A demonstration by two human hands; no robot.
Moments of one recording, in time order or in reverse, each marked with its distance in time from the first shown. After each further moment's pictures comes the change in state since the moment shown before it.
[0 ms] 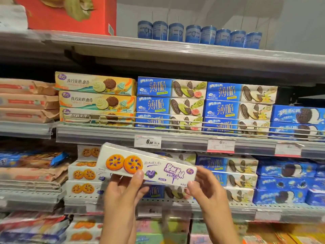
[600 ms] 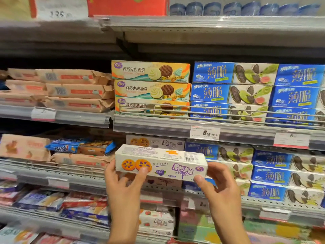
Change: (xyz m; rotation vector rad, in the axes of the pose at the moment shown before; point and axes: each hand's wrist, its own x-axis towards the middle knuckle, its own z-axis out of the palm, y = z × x) left_hand 0.051 0.029 -0.136 0.296 0.255 0.196; right_hand -0.008 0.049 0.125 0.043 0.060 -0.055
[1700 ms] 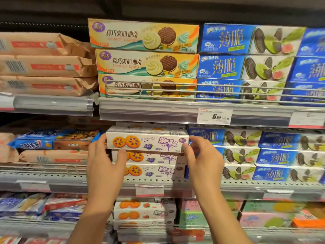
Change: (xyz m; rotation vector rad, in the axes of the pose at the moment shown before) left_hand 0.087 -0.013 -0.025 0.751 -0.153 0.215; right_hand 0.046 0.021 0.070 -0.909 0.198 -0.104
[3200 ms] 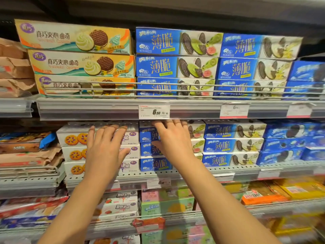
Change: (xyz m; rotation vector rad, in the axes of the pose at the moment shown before) left_hand -0.011 0.053 0.088 0.662 -0.077 0.695; right_hand 0.065 0.047 -0.058 -0.598 -0.246 -0.465
